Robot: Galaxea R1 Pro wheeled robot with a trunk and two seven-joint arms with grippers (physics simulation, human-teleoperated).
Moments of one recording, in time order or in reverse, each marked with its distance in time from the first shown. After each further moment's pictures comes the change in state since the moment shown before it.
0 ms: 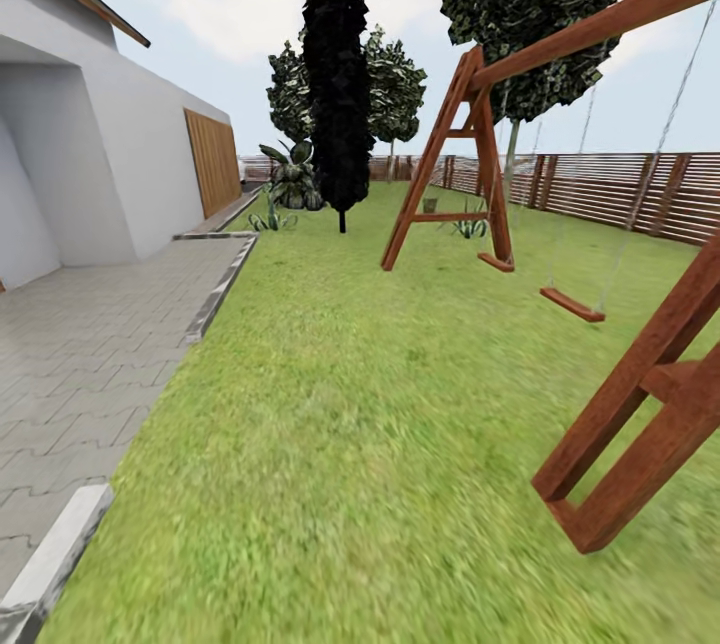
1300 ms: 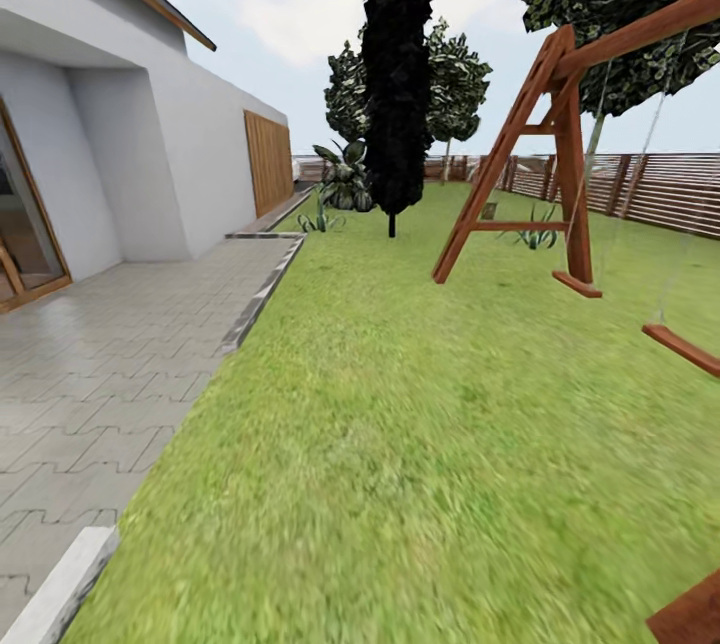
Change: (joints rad) left arm 0.000 -0.002 0.000 0.000 0.003 0.000 0.000; right arm 0.000 -0.014 -0.006 0.000 -0.007 0.001 -0.001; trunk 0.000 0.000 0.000
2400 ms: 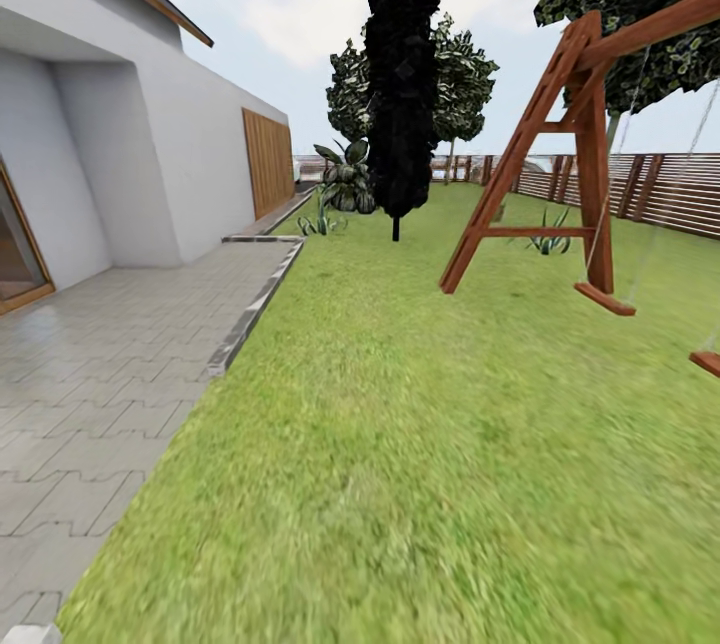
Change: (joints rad) left arm 0.000 0.000 0.000 -0.001 0.000 0.000 0.000; right arm 0.000 -0.002 0.002 0.000 0.002 0.000 0.000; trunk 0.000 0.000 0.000
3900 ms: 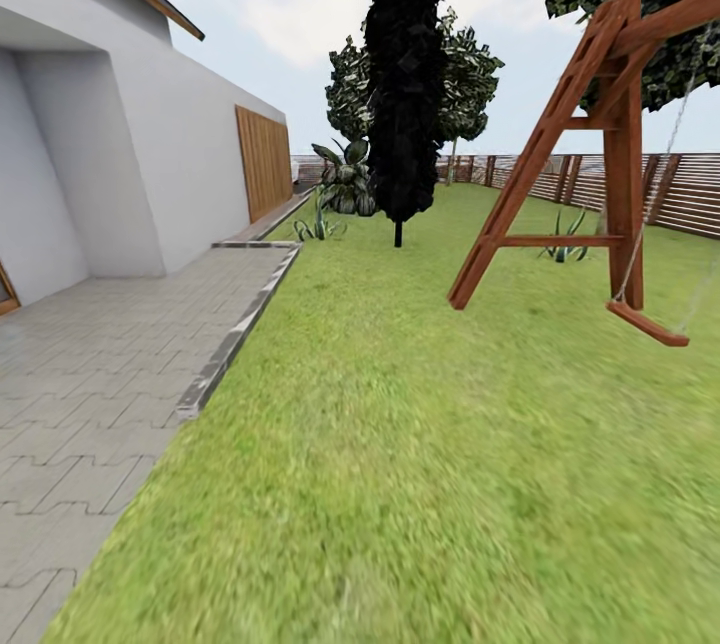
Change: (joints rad) left arm 0.000 -0.006 0.000 0.000 0.000 0.000 0.000; right arm 0.000 0.000 0.001 0.000 0.001 0.000 0.000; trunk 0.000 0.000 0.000
